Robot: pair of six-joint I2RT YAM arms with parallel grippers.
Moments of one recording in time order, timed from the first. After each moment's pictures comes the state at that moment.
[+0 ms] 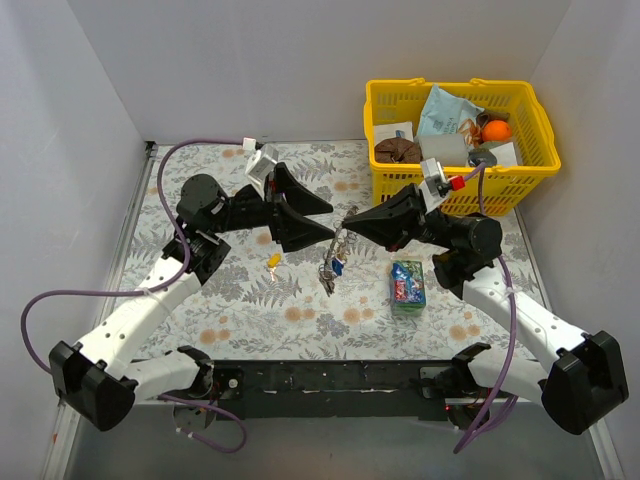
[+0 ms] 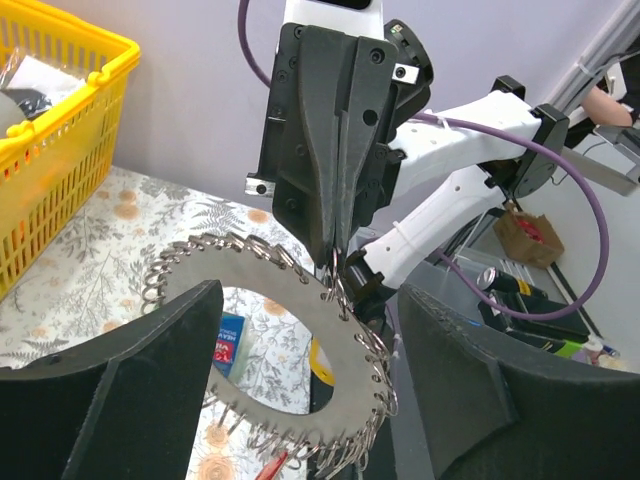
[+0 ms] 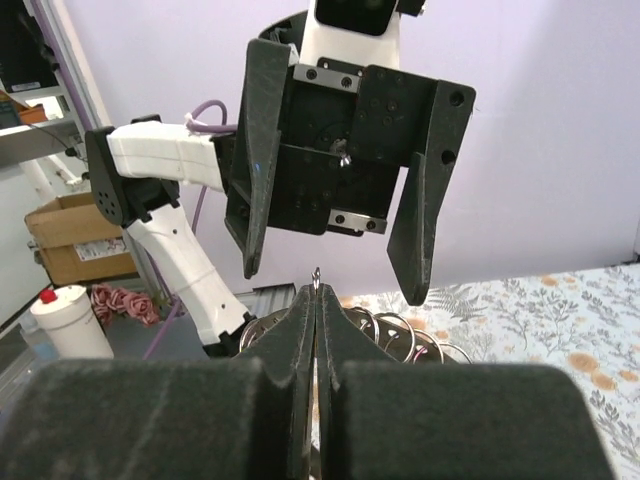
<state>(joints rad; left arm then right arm) -0.56 1.11 1.07 0.29 0.91 -0.54 0.56 1.09 0.75 1.04 -0.89 0.75</state>
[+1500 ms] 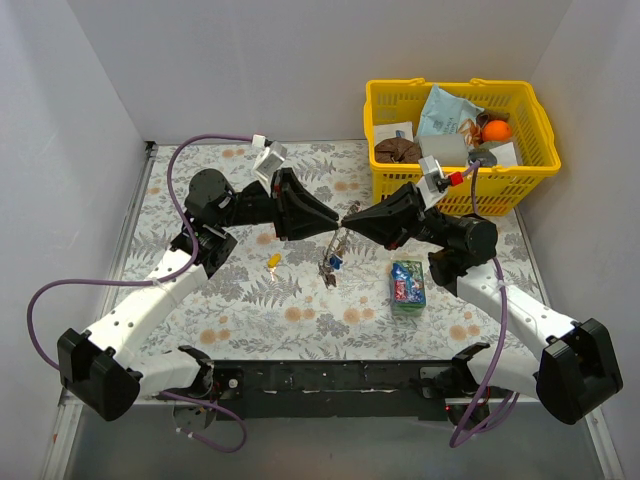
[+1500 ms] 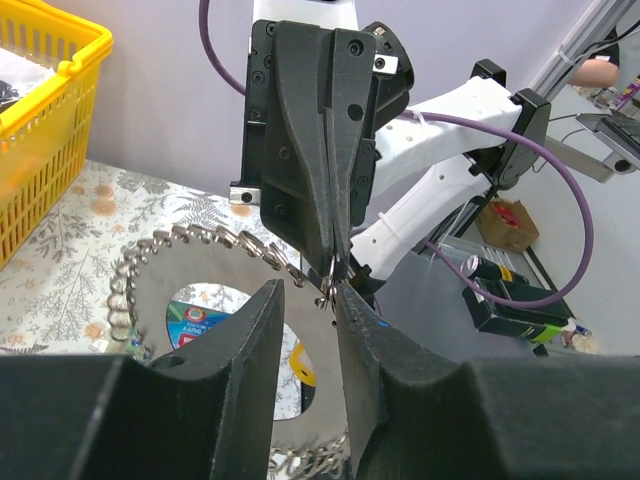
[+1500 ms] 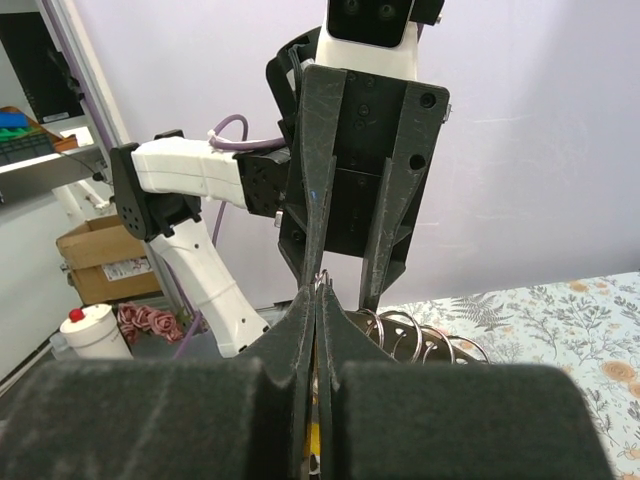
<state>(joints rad) -0.56 1.17 1.08 0.37 0.98 -0.59 0.56 1.15 0.74 1.20 -0.86 0.88</state>
